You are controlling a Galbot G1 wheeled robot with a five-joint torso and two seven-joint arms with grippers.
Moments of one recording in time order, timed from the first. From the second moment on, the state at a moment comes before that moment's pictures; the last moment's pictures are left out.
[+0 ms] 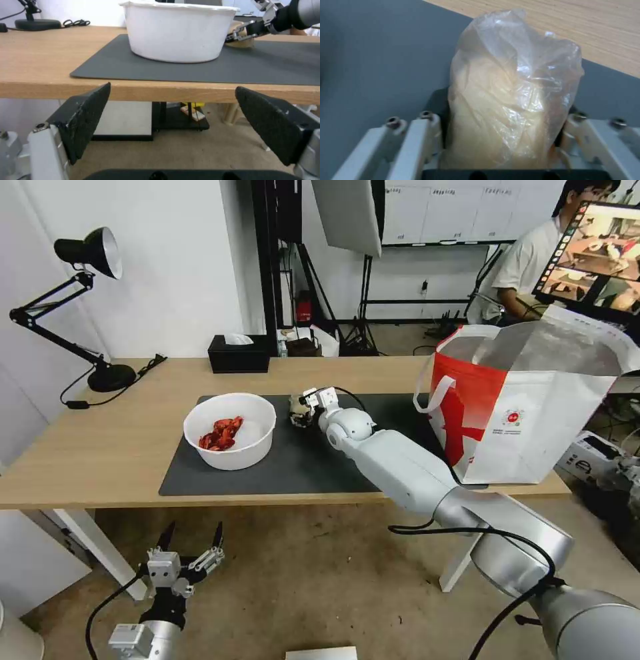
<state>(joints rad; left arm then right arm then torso) 1.80 -1.33 -0.60 -2.06 -0.27 -0.22 -0.02 -0.13 1.41 -0.50 0.93 0.79 -0.40 0.14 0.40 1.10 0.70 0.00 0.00</state>
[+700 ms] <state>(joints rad) 1.81 -1.33 -0.58 -2.09 -0.26 -0.23 -0.02 -0.31 1.08 -0.39 1.62 0.57 -0.24 0.65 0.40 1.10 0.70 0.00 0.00</state>
